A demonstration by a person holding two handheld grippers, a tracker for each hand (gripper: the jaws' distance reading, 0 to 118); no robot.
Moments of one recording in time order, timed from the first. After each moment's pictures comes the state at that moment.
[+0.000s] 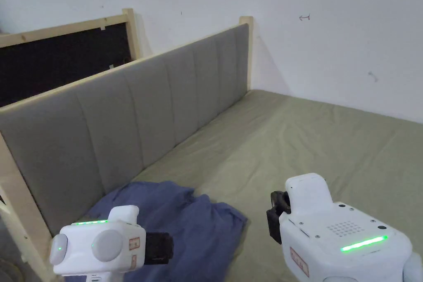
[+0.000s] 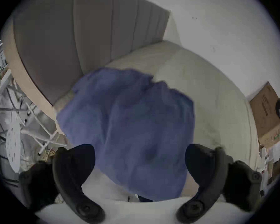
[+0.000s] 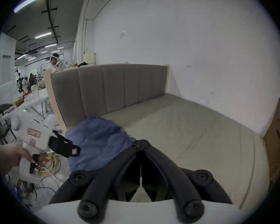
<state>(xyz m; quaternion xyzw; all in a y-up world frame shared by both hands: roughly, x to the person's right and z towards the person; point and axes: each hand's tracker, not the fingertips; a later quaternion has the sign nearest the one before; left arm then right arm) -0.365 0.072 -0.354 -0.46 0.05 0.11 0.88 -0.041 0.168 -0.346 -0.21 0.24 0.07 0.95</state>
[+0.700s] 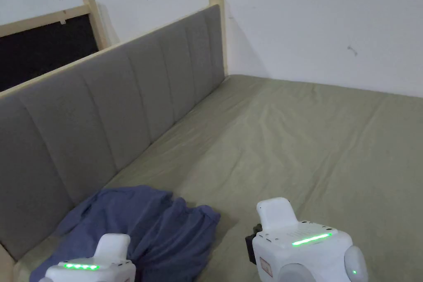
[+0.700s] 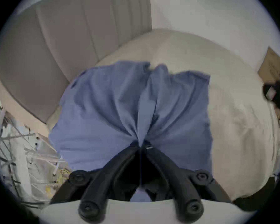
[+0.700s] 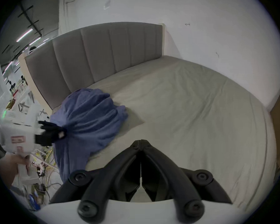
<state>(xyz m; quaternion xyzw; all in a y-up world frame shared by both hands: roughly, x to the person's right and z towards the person) -0.326 0.051 -0.351 -0.43 0.03 0.01 0.90 -0.038 0.083 -0.407 -0.37 0.20 0.04 0.91</state>
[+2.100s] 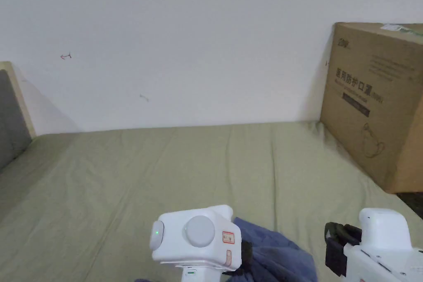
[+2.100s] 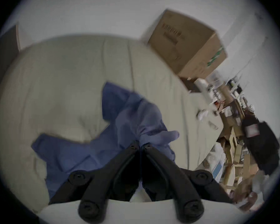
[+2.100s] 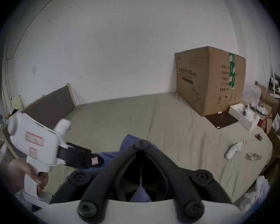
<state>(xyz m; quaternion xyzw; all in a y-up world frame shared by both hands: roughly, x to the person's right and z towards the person) 0.207 0.138 -0.355 -0.52 -0.38 0.01 0.76 0.360 0.184 -0.132 -0.20 -0.16 -0.10 0.96</state>
